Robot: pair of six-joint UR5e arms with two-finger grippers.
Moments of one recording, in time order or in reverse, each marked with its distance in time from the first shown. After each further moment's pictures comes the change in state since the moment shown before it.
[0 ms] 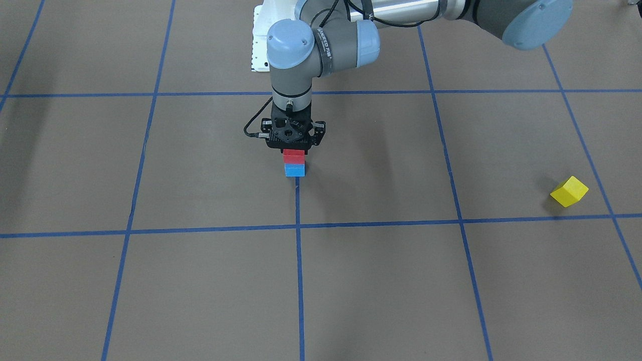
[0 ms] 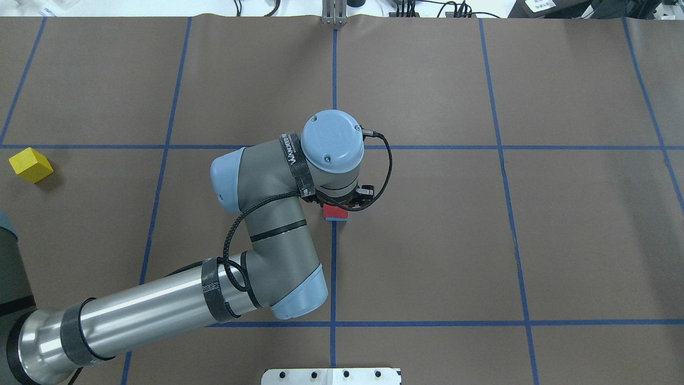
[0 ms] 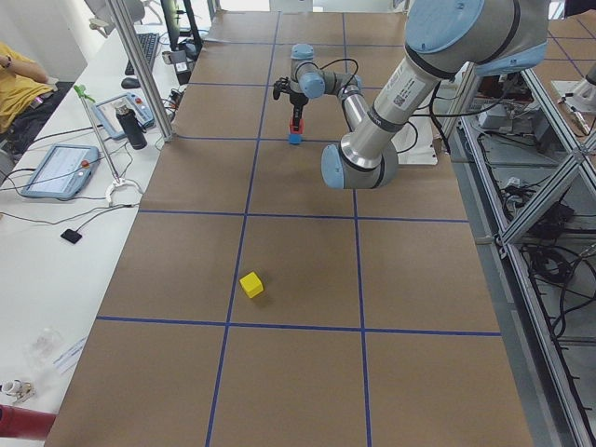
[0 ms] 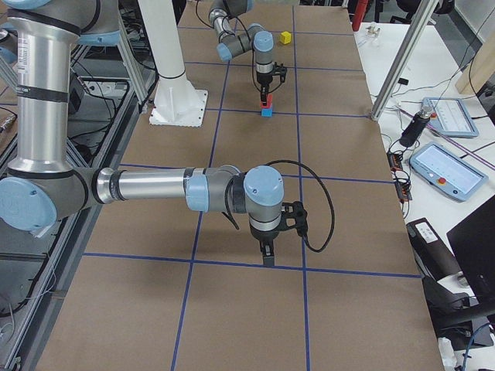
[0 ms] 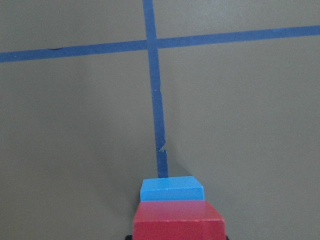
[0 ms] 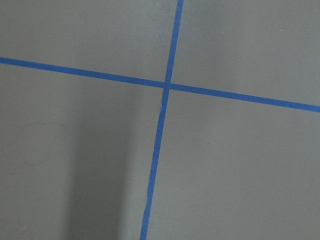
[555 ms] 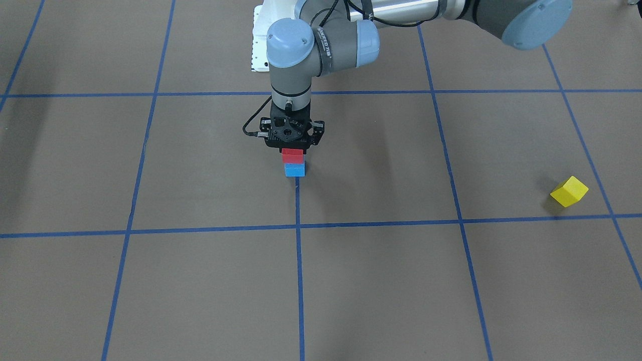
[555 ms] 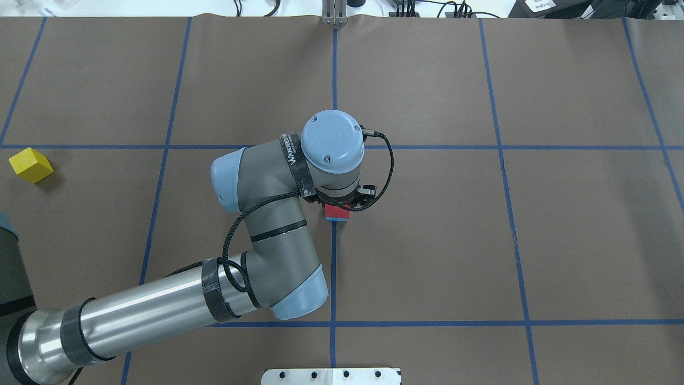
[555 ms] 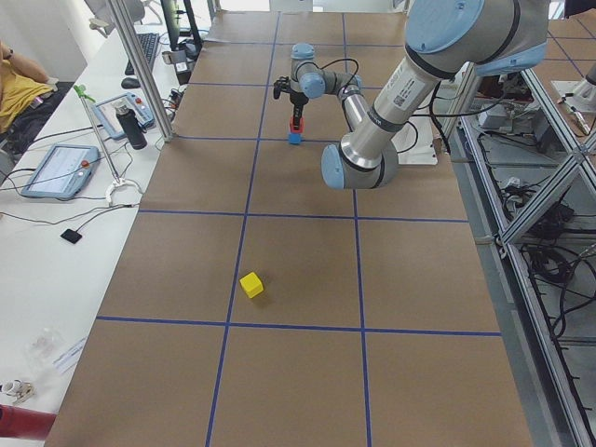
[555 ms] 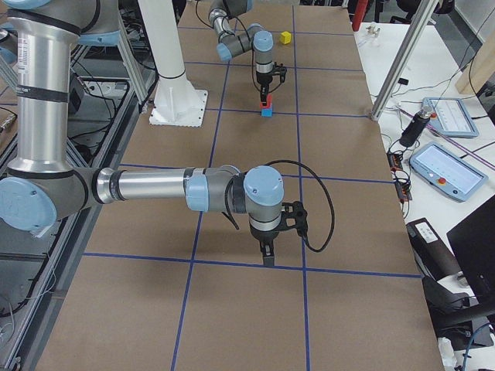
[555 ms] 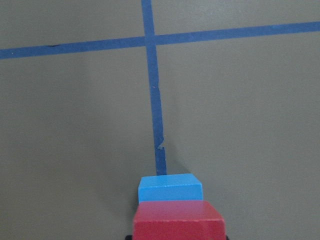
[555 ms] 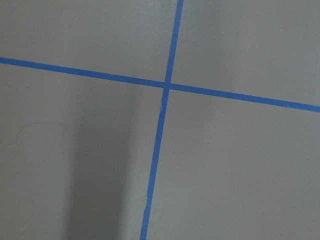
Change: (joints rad) left arm 0.000 -0.001 -0.001 -0.011 0.000 -0.003; right arm 0.000 0.000 0.000 0.001 0.000 0.000
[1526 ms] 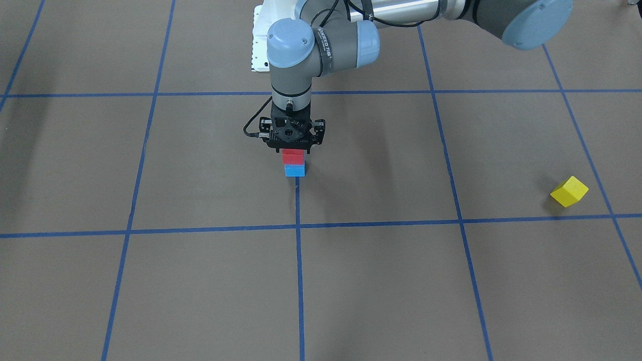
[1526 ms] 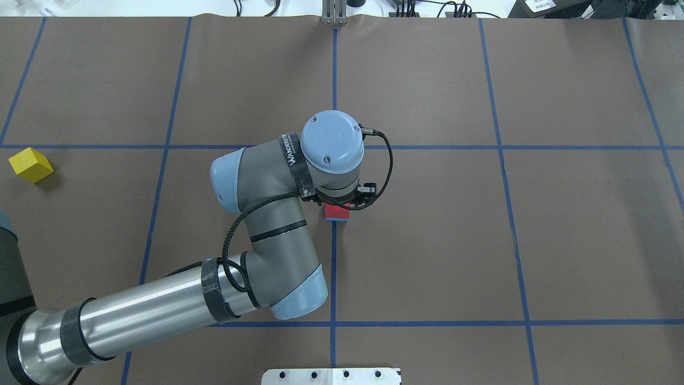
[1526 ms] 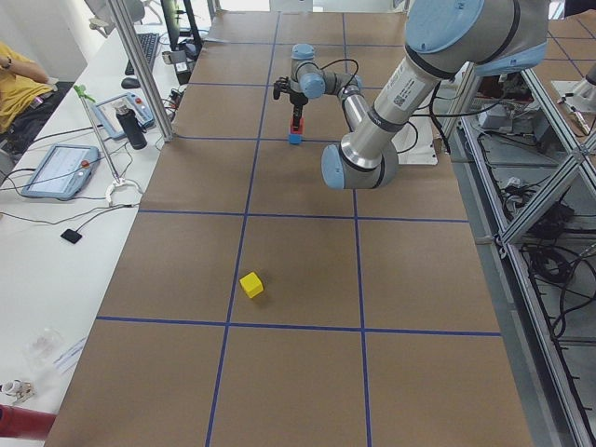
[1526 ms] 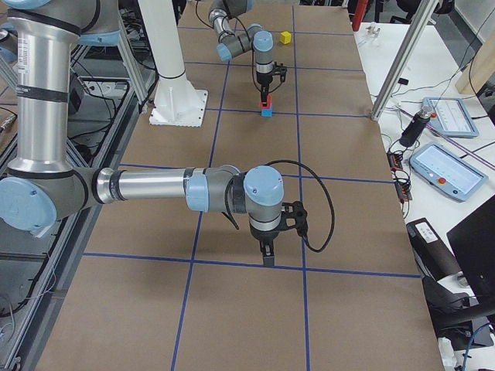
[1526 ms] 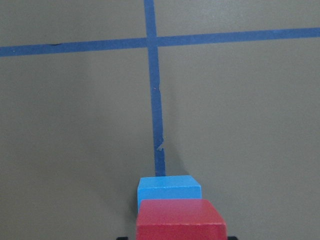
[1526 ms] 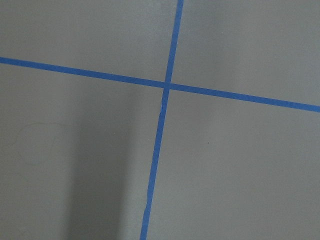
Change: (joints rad) left arm -0.001 0.001 -0.003 -0.005 0.007 -0.020; right arm 0.000 0.000 0.000 0.000 0.000 0.000
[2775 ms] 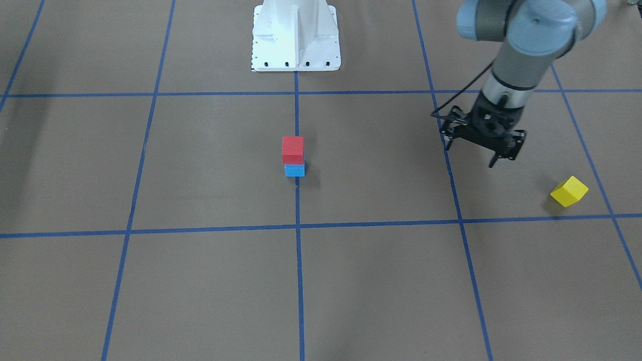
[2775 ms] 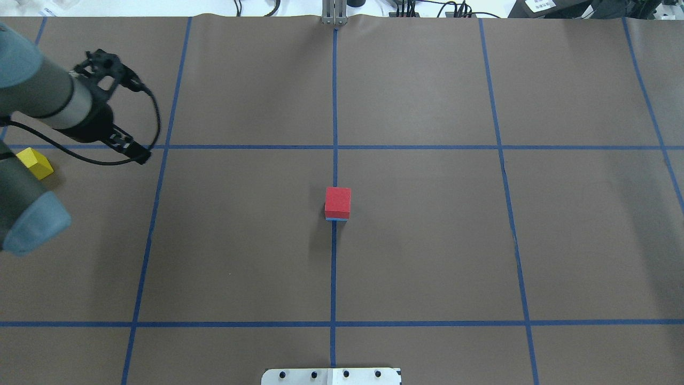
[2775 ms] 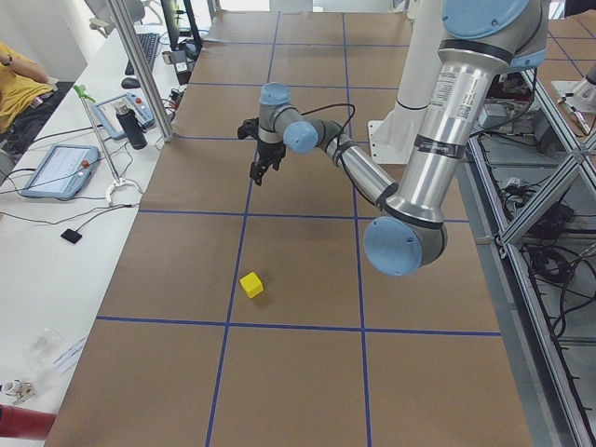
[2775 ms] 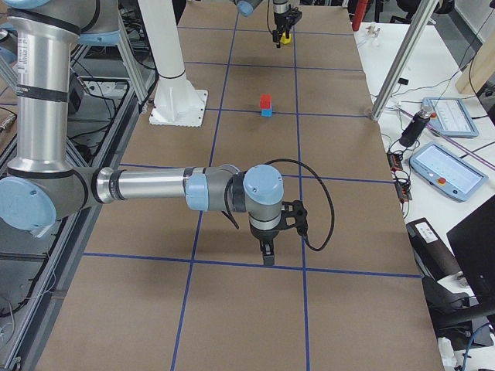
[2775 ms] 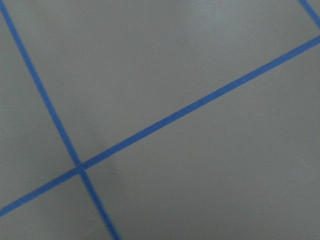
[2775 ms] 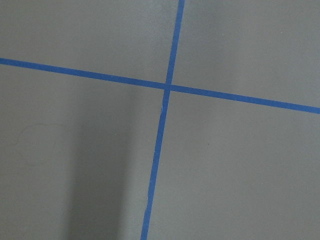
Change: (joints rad) left arm -0.465 0.679 -0.437 -0.080 -0.244 0.936; right arm -0.001 -0.001 0.003 0.001 0.001 0.000
